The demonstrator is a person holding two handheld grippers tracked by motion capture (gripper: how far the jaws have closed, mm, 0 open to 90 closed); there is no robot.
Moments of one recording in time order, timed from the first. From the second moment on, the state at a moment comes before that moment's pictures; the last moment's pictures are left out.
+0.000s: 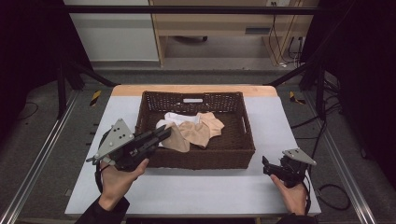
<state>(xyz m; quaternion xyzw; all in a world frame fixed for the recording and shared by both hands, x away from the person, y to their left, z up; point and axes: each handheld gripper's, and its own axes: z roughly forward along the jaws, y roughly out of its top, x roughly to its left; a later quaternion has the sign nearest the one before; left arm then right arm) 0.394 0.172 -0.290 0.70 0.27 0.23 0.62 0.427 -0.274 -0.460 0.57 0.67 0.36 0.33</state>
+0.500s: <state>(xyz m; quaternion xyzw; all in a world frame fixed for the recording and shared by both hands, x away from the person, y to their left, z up) 0.364 0.166 -0.322 0.74 0.24 0.20 0.60 0.426 -0.274 -0.460 0.57 0.67 0.36 0.33</state>
